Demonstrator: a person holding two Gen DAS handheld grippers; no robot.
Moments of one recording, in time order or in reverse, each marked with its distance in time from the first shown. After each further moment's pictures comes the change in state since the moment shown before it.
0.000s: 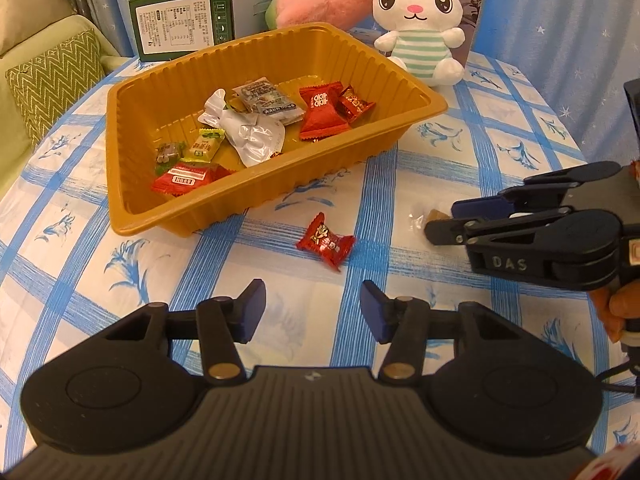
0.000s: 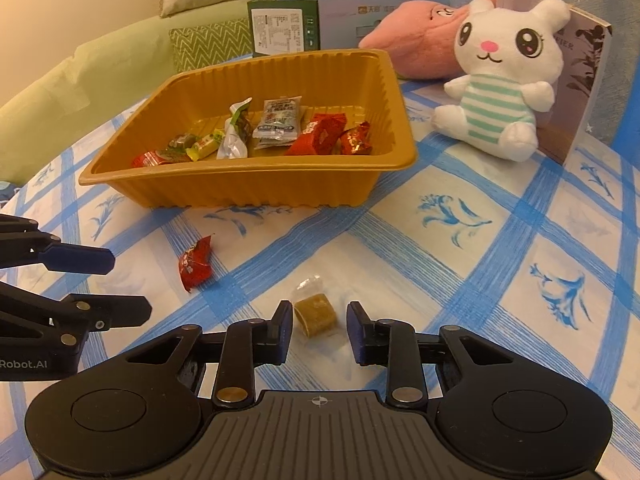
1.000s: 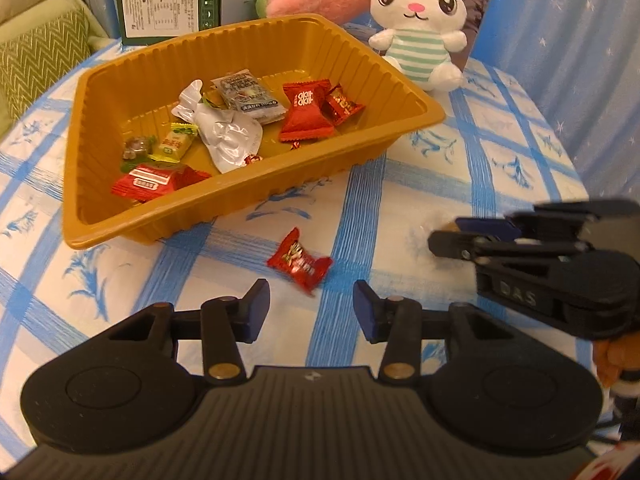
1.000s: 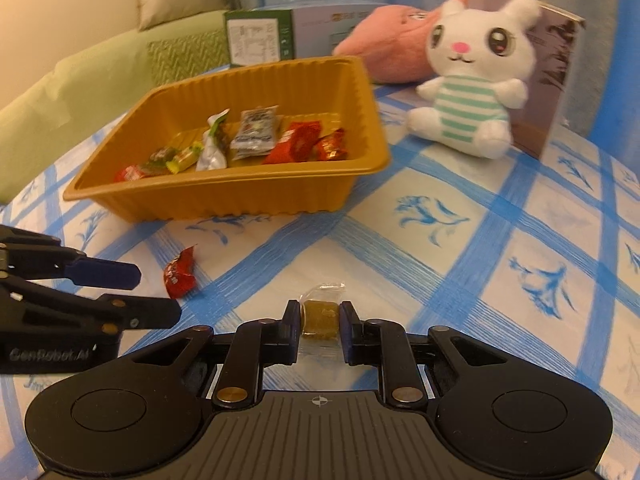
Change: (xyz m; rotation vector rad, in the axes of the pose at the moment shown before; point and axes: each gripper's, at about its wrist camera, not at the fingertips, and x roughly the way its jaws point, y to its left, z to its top) left arm 0.025 -0.002 0.016 -0.071 0.019 -0.075; right arm -0.011 -0.007 -0.003 0.063 -0.034 -0.060
